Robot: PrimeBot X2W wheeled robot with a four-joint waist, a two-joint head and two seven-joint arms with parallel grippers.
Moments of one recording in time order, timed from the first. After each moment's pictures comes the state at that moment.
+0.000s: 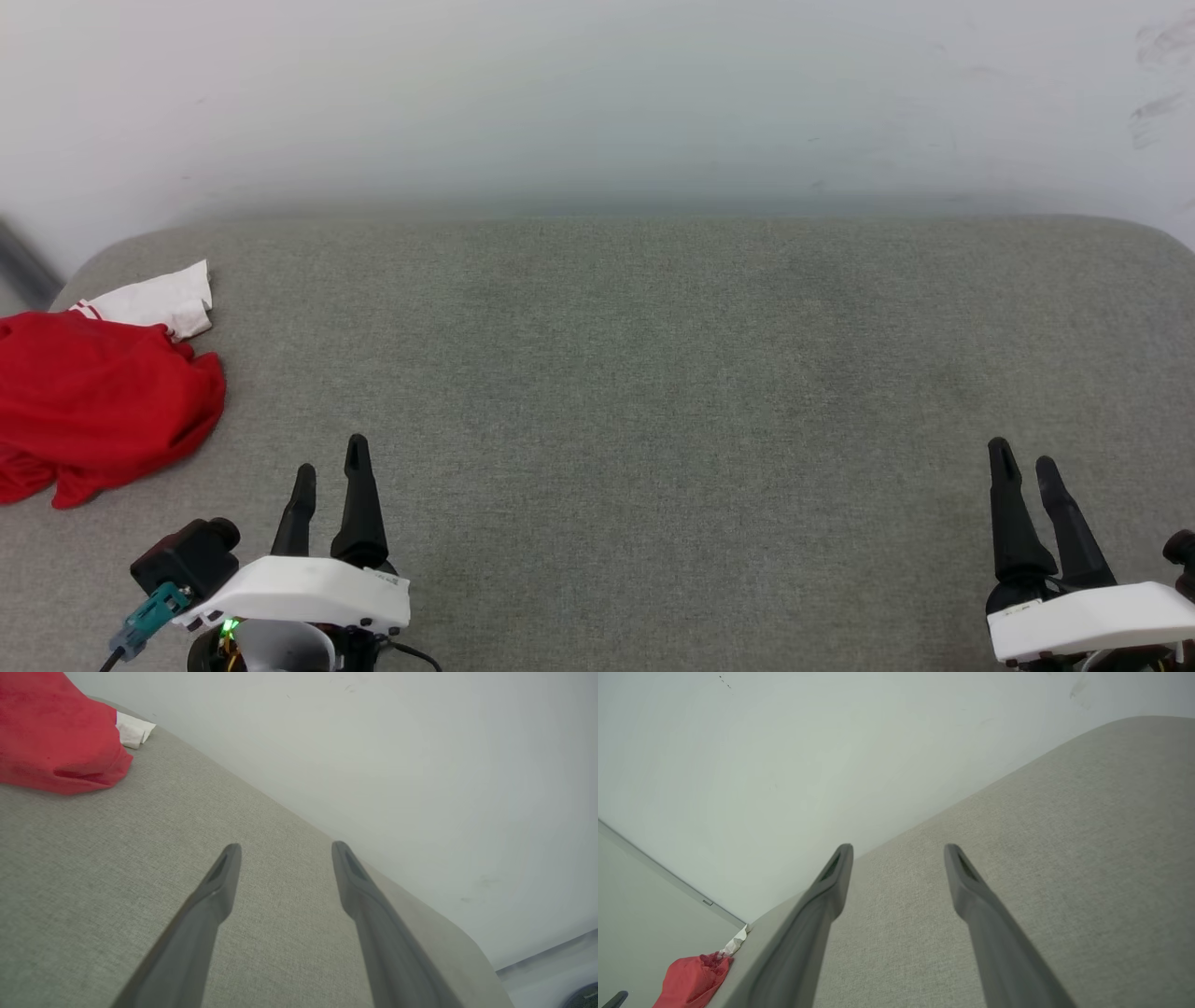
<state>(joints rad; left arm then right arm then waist) -0.02 0.05 -0.02 0.08 -0.69 0.08 -0.10 0.04 -0.05 -0.08 0.07 0.65 0.13 -0.10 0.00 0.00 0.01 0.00</state>
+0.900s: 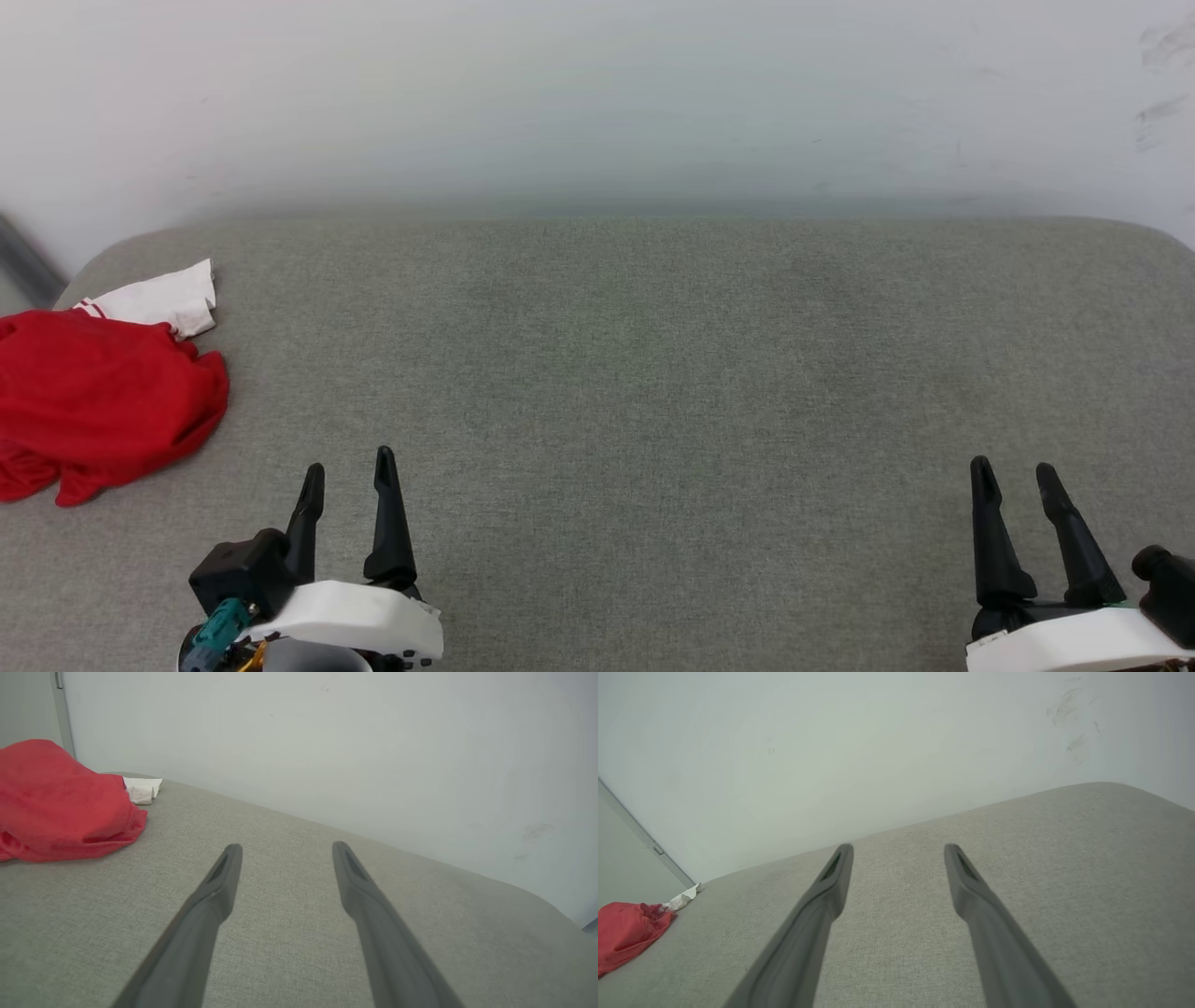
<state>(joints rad) 0.01 0.06 -0.09 0.06 -0.39 0.11 -0.17 0.08 -0.05 -0.06 0.03 0.37 0.13 -0.17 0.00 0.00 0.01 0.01</state>
